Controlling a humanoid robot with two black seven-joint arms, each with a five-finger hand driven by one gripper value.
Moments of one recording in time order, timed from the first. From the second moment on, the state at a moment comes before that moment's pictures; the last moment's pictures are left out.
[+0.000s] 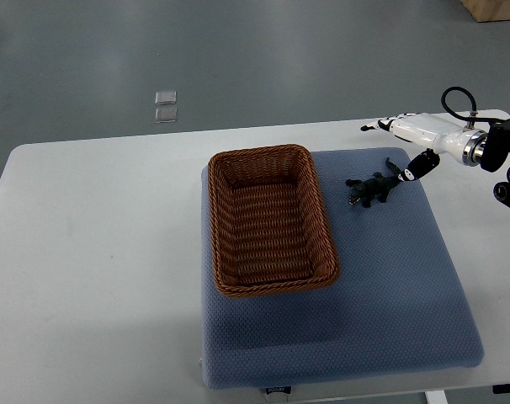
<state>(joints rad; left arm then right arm) -0.02 0.00 -0.09 -0.17 0.04 0.00 0.11 0.92 -0.57 0.28 0.83 -1.59 -0.06 0.38</state>
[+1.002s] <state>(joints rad) -0.02 0.00 -0.09 -0.17 0.04 0.00 0.11 0.98 -0.51 0.07 0.74 -1.73 -0.12 0.42</state>
